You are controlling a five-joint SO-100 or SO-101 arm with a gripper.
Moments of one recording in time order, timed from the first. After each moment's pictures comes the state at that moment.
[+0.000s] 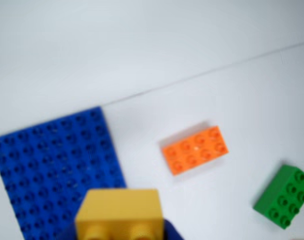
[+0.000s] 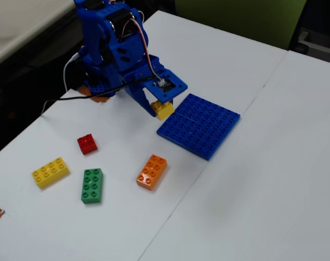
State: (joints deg) arm 17.4 91.7 67.0 82.4 -92.0
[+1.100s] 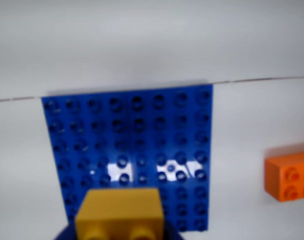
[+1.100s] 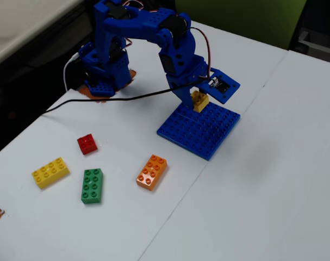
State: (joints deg) arm -0.1 73.1 58.7 85.3 -87.2
